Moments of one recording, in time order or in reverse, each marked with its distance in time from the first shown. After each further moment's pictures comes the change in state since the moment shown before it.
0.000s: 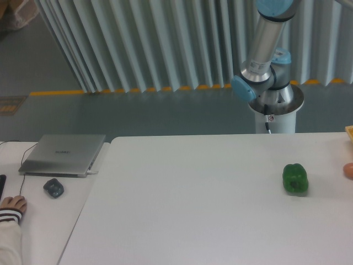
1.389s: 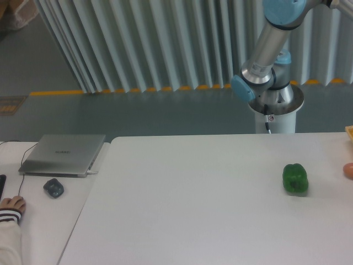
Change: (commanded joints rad) arm -0.011 -0.039 -0.029 0.123 0.032 -0.093
